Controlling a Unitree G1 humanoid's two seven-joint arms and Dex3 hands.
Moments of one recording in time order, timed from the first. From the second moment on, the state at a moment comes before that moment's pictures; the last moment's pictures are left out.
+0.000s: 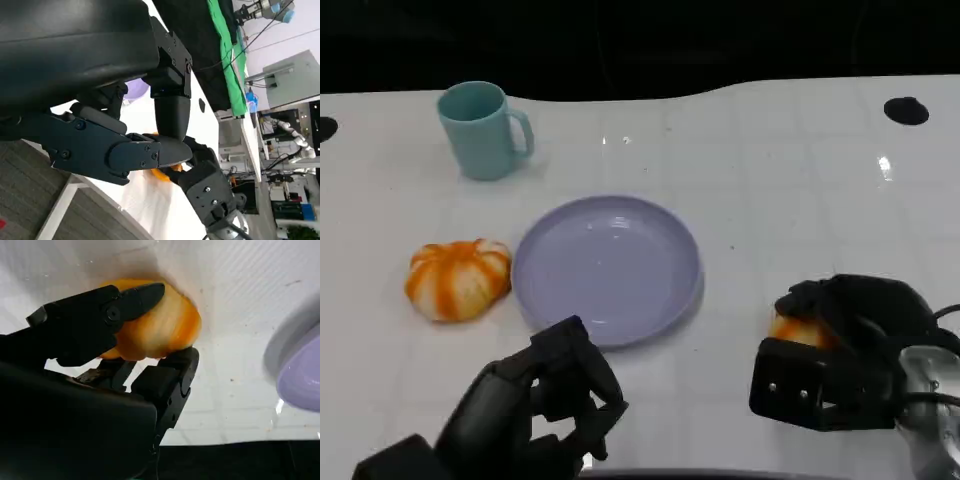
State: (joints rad) left arm 0.28 0.11 -0.15 -0.29 -0.08 -0.15 -0.30; right arm -0.28 -0.26 0.37 0.20 -0.82 0.27 0.07
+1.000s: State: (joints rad) left arm 0.29 0.12 -0.15 -0.30 -0.08 -0.14 -0.30; right arm -0.32 -0.26 0.31 0.29 -0.68 -0.06 -0.28
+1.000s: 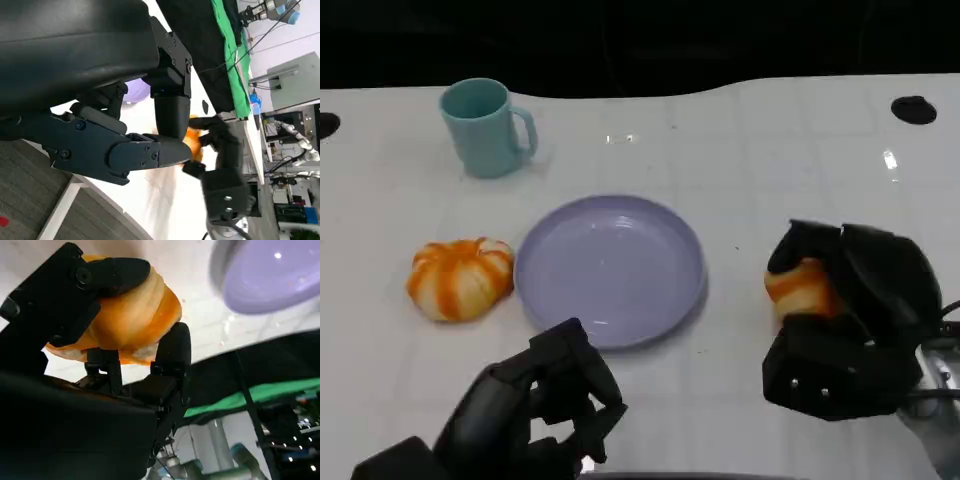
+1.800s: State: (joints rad) left arm 0.27 0.12 -0.15 -0.28 -0.08 -0.14 -0.31; right arm -0.51 -0.10 0.34 0.43 -0.54 -0.22 -0.14
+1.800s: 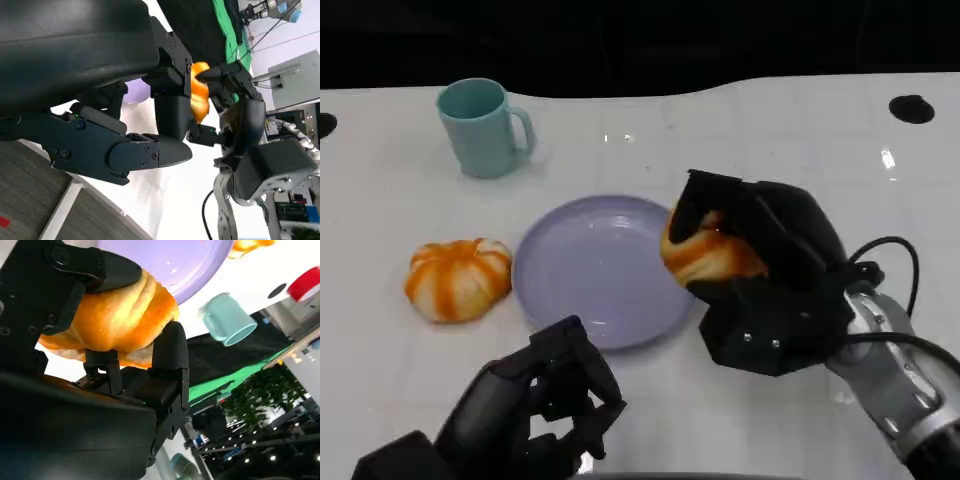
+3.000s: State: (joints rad) left arm 0.31 0.12 -0.17 -0.31 -0.10 -0.13 -0.31; right arm -0.79 0.01 0.40 0.82 -0.47 -0.27 0.13
